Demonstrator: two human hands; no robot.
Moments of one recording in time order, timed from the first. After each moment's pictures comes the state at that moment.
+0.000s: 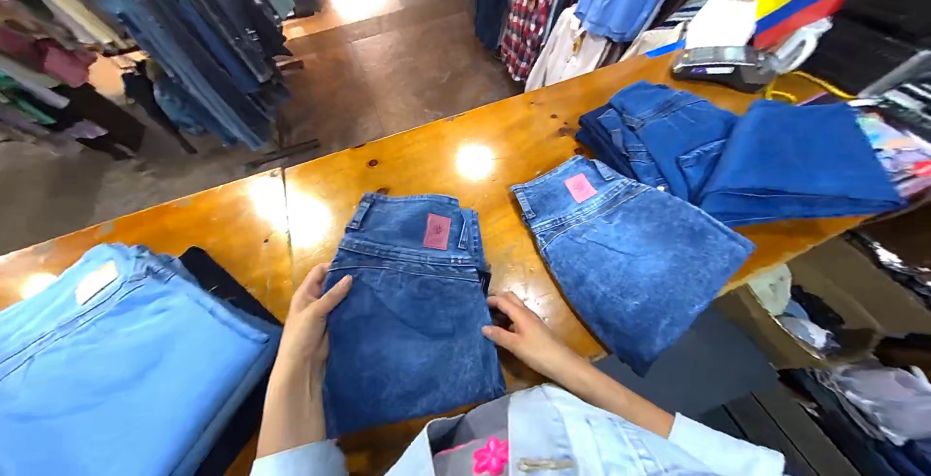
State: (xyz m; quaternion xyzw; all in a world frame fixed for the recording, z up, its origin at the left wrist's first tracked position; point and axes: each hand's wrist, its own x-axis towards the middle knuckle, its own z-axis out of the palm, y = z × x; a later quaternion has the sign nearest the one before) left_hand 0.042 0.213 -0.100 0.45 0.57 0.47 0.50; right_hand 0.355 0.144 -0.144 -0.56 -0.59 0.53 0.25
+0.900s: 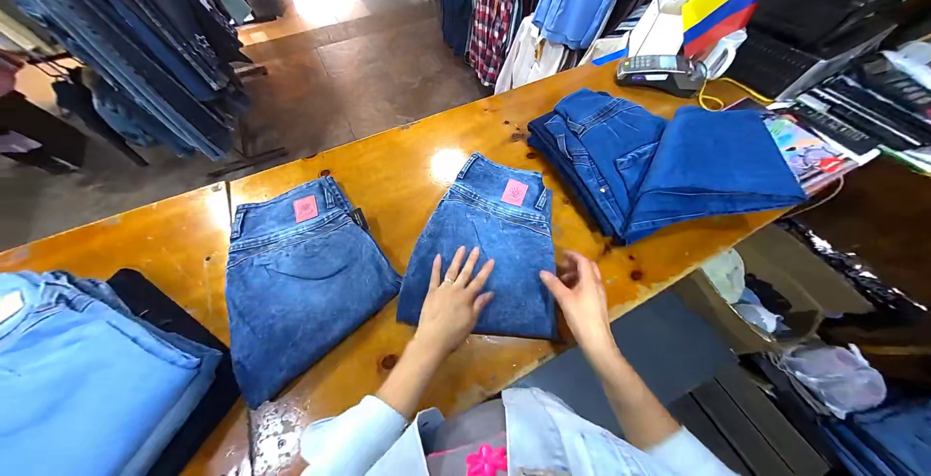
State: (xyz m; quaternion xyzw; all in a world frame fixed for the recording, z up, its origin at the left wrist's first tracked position) left_hand 0.255 0.203 -0.164 0.89 0.41 0.16 0.11; right_hand 0.476 0.134 -0.126 -0.76 -0.43 0.30 0.39
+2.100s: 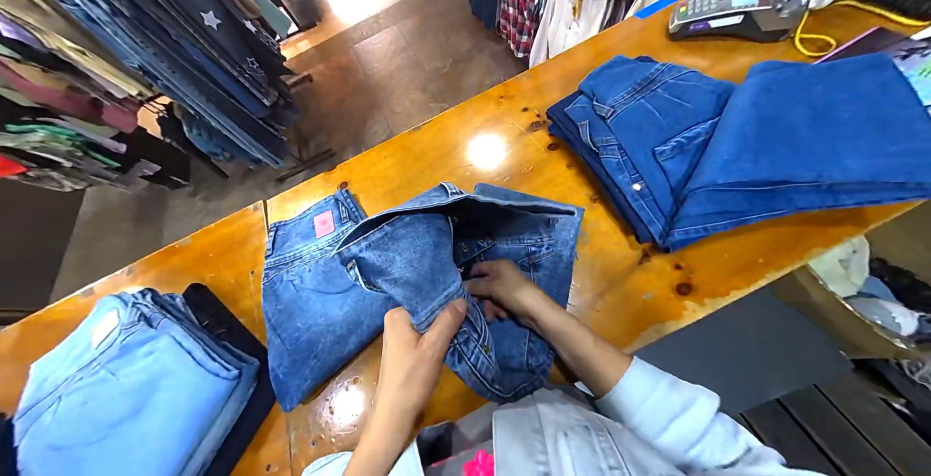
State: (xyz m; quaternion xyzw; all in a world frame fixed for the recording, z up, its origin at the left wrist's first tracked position) left_hand 0.254 0.174 -0.027 0.56 0.61 0.38 0.41; right_hand 0.410 0.228 -0.122 -0.54 -0.45 0.66 0.26
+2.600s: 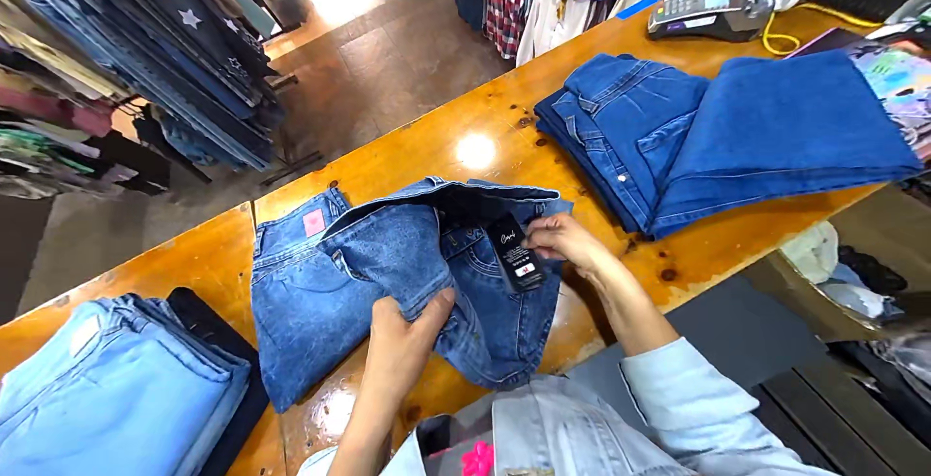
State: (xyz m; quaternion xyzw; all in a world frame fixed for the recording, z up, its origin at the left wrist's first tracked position) left_hand 0.241 0.175 -0.030 0.60 0.55 0.38 0.44; right_hand 0.513 0.238 -0.107 -0.56 -0.48 0.57 0.36
